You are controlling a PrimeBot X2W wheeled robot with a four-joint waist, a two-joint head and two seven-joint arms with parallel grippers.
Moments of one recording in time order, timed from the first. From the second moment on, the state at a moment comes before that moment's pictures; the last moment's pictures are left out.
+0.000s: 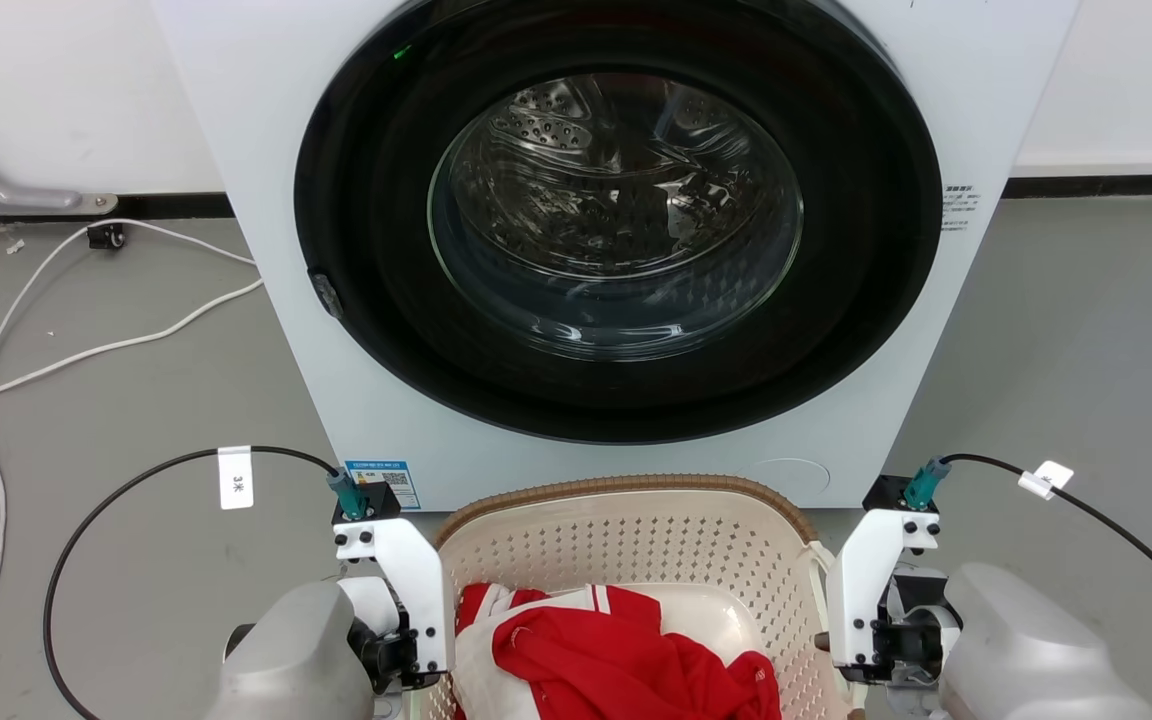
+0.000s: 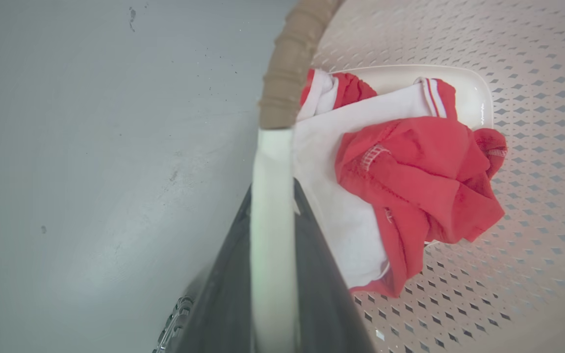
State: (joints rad) left arm -0.68 0.08 -0.43 1.28 -0.63 -0.13 0.46; right arm -0.69 -0.11 0.76 1.26 0.99 0.12 0.53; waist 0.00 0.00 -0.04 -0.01
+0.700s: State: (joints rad) left arm -0.67 0.08 -0.47 1.28 -0.67 -0.12 0.44; right arm -0.69 -0.11 0.78 1.28 1.00 0.12 0.50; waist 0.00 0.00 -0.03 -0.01
